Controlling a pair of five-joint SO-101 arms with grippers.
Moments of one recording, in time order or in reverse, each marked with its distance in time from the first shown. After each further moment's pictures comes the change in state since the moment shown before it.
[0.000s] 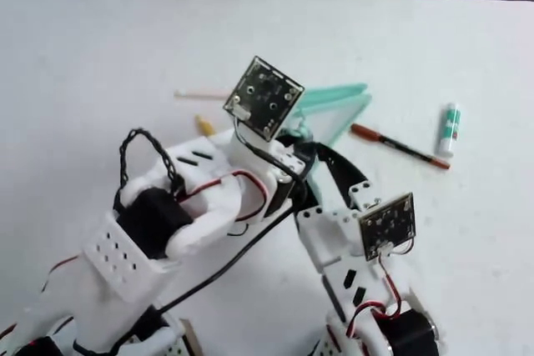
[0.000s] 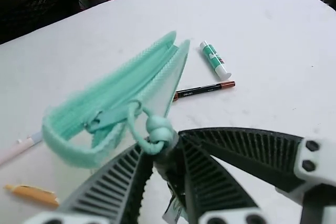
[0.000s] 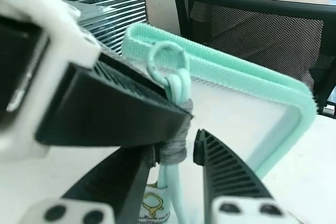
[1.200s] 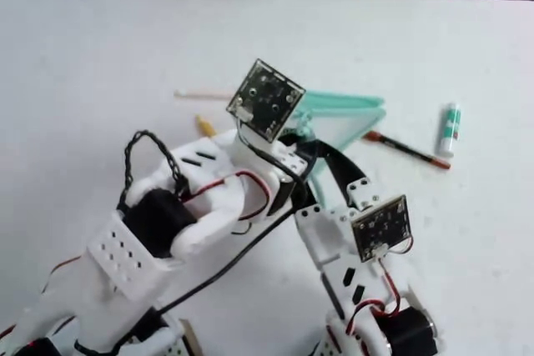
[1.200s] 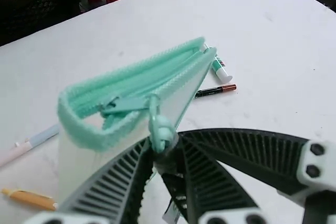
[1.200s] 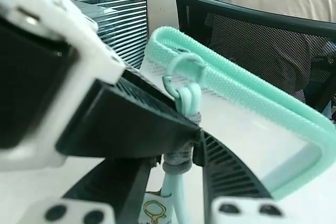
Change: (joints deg) left arm 0.2 -0.4 1.9 -2.5 0.0; right arm -0.4 0.4 0.9 -2.6 3.6
